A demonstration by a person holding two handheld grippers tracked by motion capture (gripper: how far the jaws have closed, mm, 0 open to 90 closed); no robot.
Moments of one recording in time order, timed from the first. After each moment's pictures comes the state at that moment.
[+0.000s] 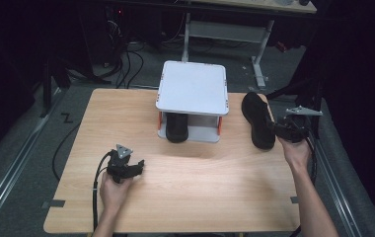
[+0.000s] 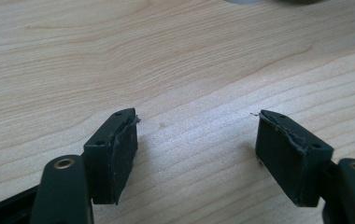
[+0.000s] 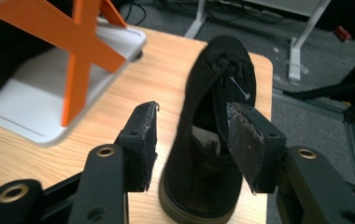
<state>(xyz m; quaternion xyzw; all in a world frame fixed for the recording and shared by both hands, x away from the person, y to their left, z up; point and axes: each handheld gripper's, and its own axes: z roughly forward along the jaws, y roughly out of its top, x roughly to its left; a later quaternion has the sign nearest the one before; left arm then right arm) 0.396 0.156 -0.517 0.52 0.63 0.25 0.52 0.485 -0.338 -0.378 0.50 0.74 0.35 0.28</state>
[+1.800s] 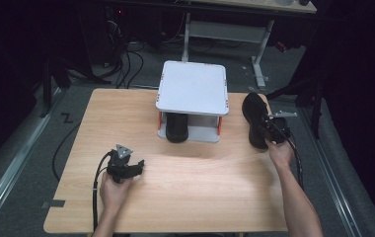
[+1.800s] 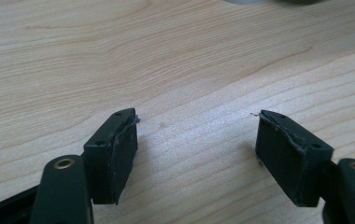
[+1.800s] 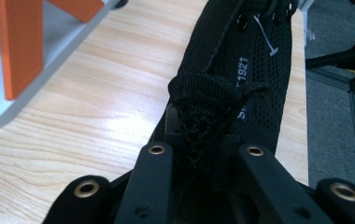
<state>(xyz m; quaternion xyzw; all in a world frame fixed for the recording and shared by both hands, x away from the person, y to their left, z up) 0.396 0.156 -0.517 0.52 0.63 0.25 0.52 0.520 -0.317 -0.434 0.51 0.76 0.30 0.26</state>
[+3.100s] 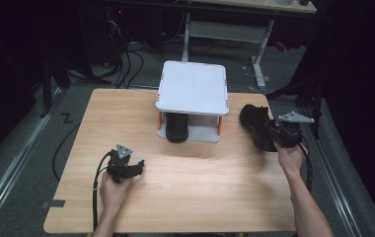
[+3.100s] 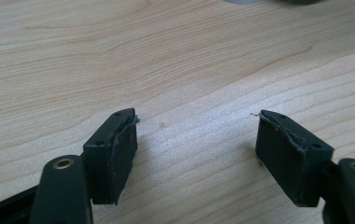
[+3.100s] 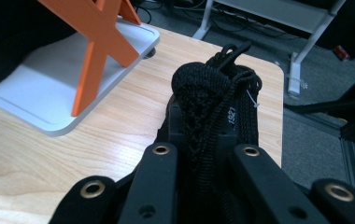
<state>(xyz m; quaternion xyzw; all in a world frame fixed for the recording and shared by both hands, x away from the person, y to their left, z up) 0.396 0.156 -0.517 0.52 0.63 0.25 0.52 0.468 -0.322 -0.388 0.46 0.75 0.36 0.30</state>
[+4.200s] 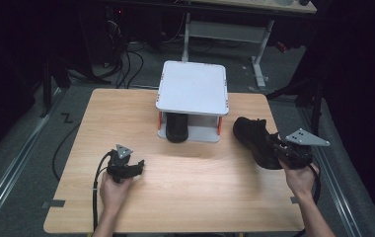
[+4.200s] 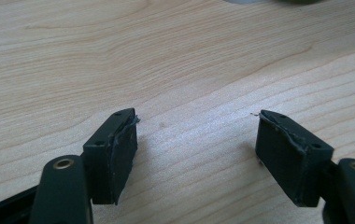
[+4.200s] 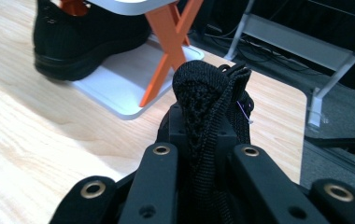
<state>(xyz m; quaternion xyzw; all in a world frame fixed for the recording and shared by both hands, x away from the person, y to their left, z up) 0.396 0.156 -0.517 0.52 0.63 0.25 0.52 0.390 -0.316 -0.367 0.39 0.77 0.41 0.30</state>
